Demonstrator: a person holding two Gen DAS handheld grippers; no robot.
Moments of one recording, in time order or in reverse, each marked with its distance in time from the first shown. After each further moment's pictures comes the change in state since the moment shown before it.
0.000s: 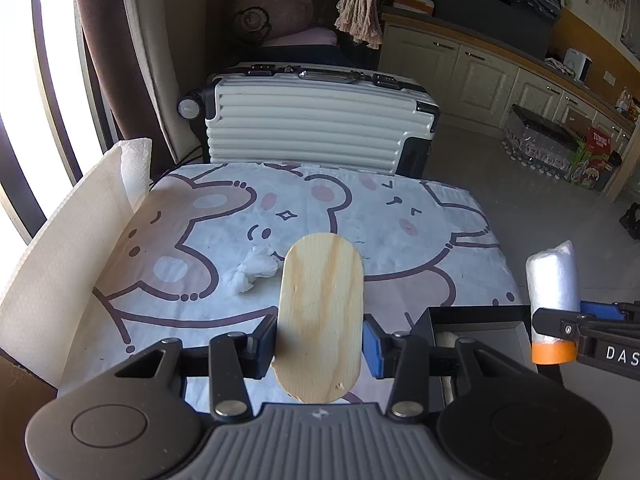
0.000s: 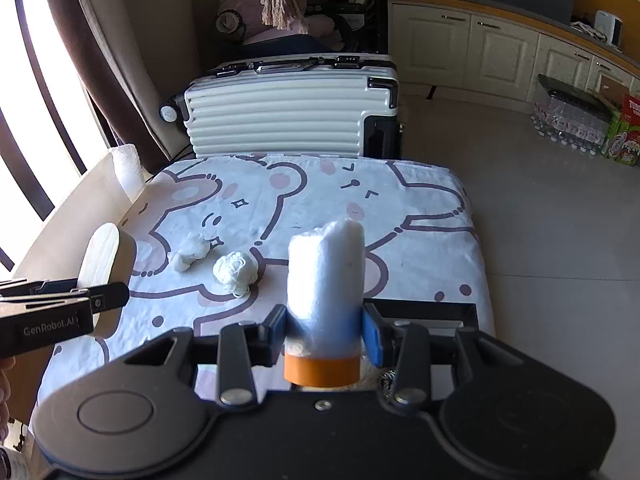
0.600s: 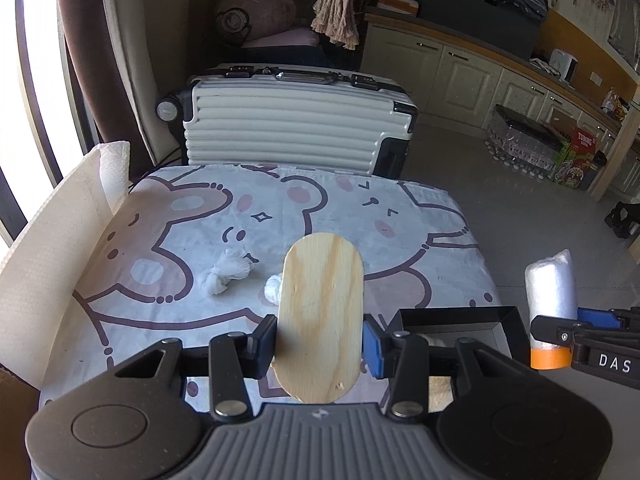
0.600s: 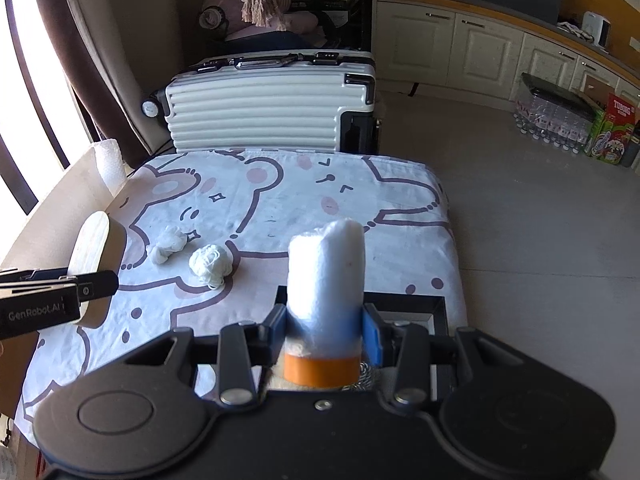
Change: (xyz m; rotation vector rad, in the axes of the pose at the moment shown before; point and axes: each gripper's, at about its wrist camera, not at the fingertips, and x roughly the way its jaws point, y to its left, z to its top) left arm -0.002 -0.022 0.002 0.012 -0.003 -0.054; right arm -0.011 -0.018 -0.004 0.002 0.012 -0.059
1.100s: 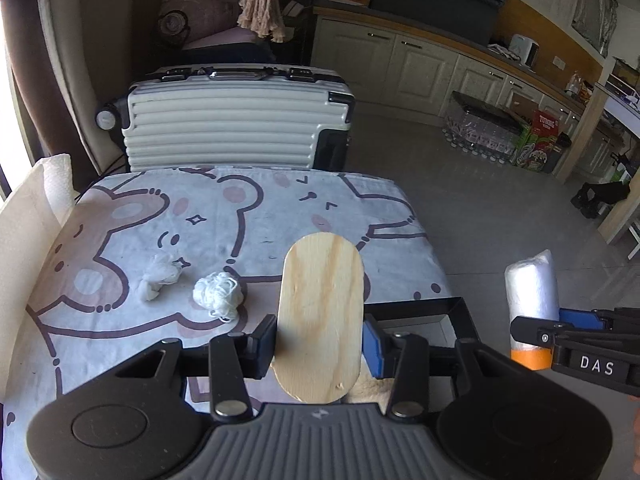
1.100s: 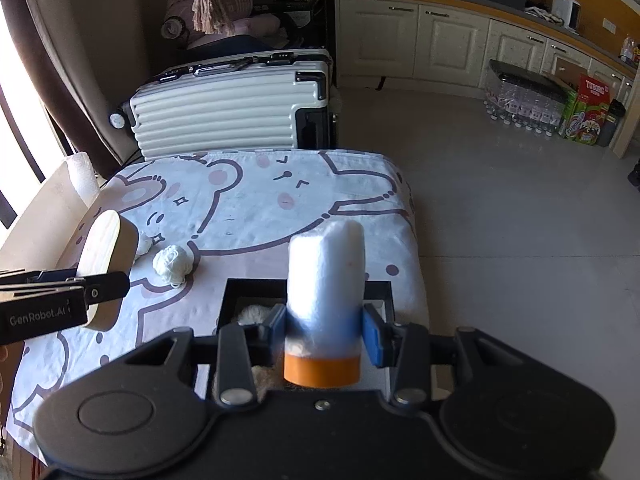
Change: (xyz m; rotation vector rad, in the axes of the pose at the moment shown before) left arm 0.014 -0.060 0.000 0.060 0.012 -0.100; right arm -0.008 -0.053 -0.013 0.064 0.000 -0.042
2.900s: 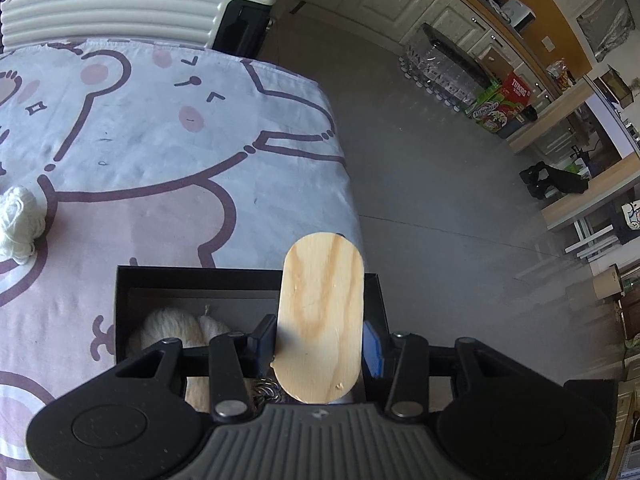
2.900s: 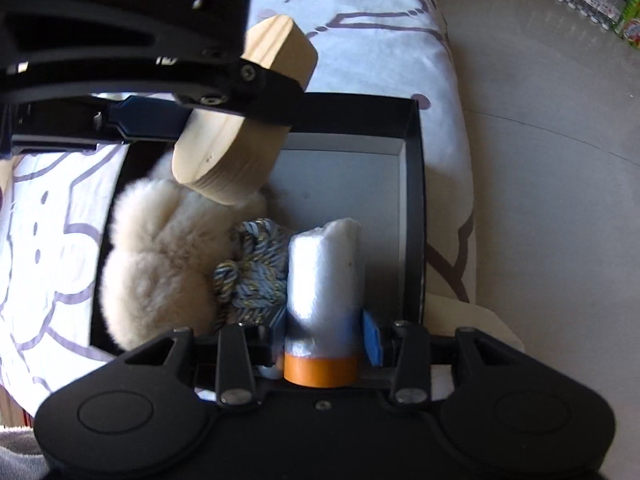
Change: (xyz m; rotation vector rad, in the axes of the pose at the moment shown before) left arm 0.166 -0.073 0.007 -0.174 0.284 -0.275; right arm 0.152 -0.031 -0.057 -0.022 0.446 0.067
